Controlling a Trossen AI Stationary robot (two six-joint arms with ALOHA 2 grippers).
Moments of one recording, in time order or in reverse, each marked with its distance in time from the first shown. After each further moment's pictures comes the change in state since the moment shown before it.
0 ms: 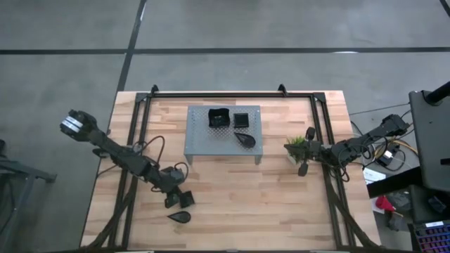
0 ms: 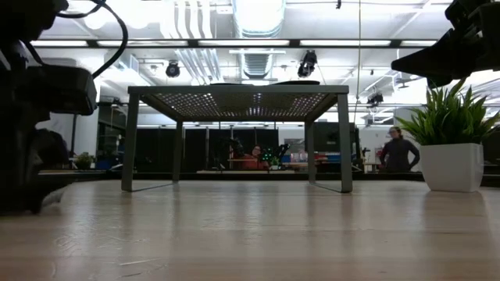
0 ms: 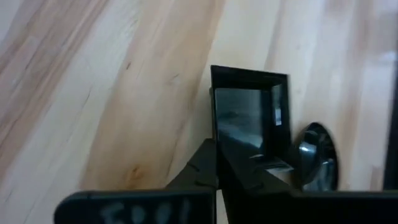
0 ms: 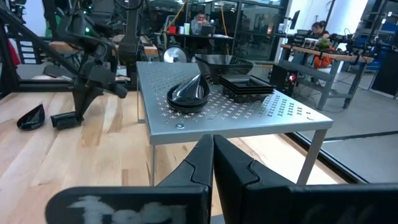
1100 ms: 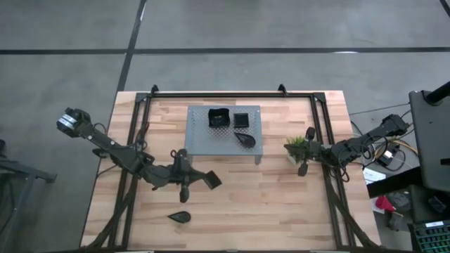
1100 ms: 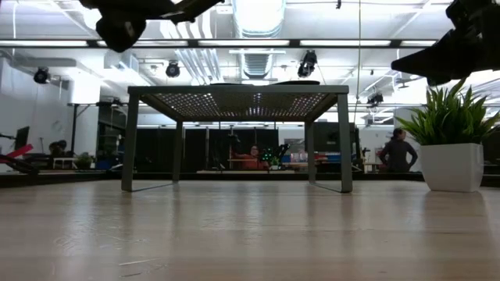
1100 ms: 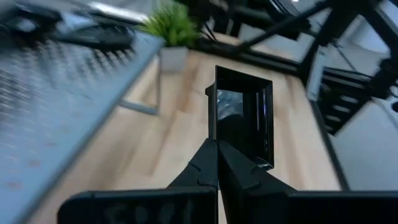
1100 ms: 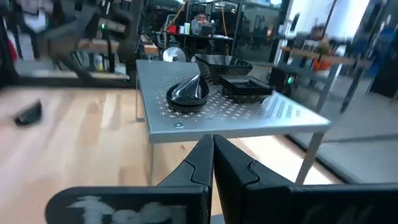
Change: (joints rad) left arm 0.000 -0.087 0.331 0.081 -0.563 0.454; right arm 0.000 0.000 0.000 0.000 0.000 -0.041
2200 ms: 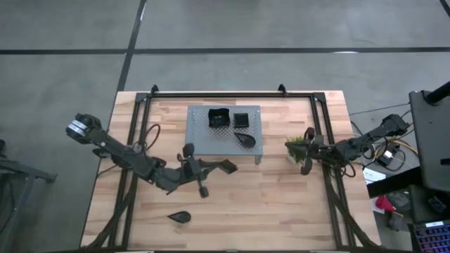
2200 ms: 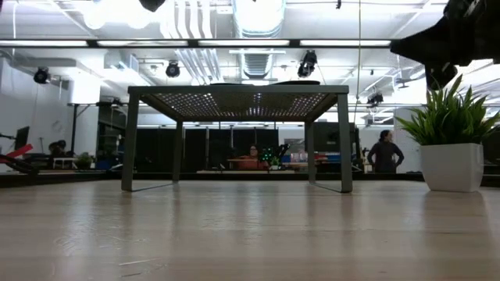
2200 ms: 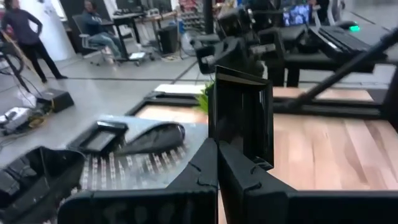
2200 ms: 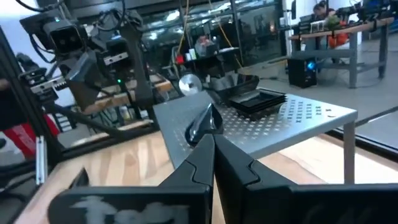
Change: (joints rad) left arm 0.025 0.215 0.179 0.231 -0.304 0.388; right arm 0.000 0.007 0.000 0.149 -0.012 0.271
